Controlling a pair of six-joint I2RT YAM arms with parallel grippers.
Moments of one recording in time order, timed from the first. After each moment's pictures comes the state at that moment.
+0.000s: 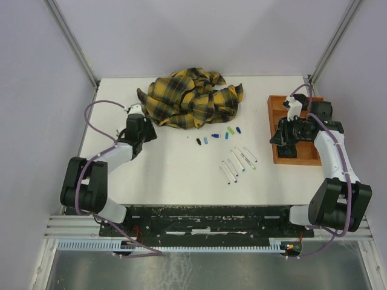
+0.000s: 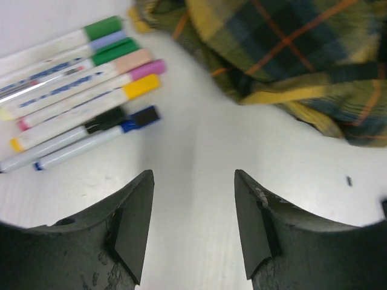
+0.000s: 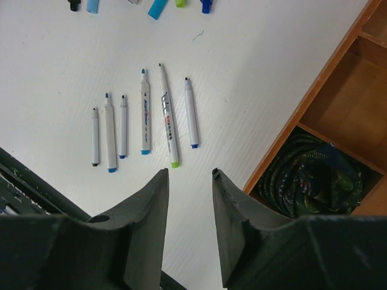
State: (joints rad) left arm -0.24 1.51 0.76 0.14 -0.20 -0.32; right arm -0.22 1.35 1.09 -0.78 -0.66 -0.36
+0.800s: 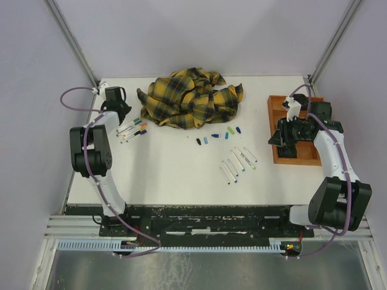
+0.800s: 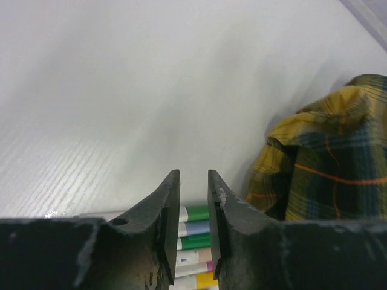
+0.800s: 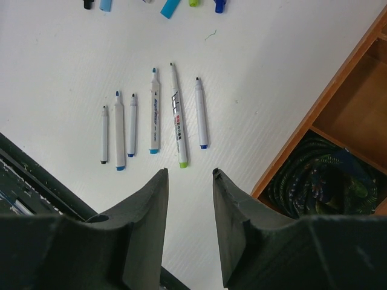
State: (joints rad) left arm 0.08 1.91 1.25 0.08 -0.24 -0.53; right arm -0.22 1.36 1.08 -0.79 -0.70 -0.37
